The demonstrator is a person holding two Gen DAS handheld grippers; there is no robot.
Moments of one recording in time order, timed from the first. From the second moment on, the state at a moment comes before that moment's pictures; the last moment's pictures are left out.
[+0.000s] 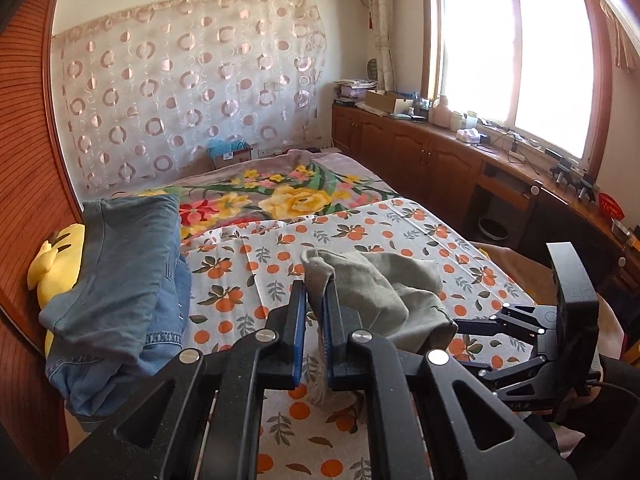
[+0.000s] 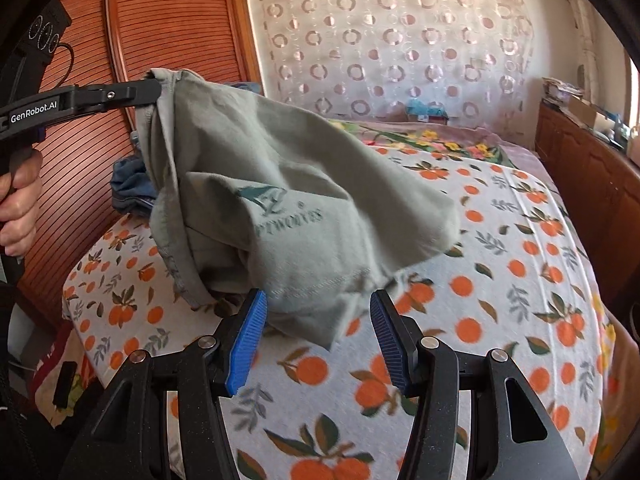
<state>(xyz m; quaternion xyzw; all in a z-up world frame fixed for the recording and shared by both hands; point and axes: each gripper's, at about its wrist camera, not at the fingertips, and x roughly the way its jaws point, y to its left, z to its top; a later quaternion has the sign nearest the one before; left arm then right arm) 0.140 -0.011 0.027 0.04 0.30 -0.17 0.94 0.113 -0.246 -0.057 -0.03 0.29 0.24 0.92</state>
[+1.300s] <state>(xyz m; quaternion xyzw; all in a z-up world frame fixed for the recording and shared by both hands) 0.108 -0.026 0.106 0.04 0.21 -0.21 0.96 0.137 -0.333 0.076 -0.05 0.16 0.16 0.97</state>
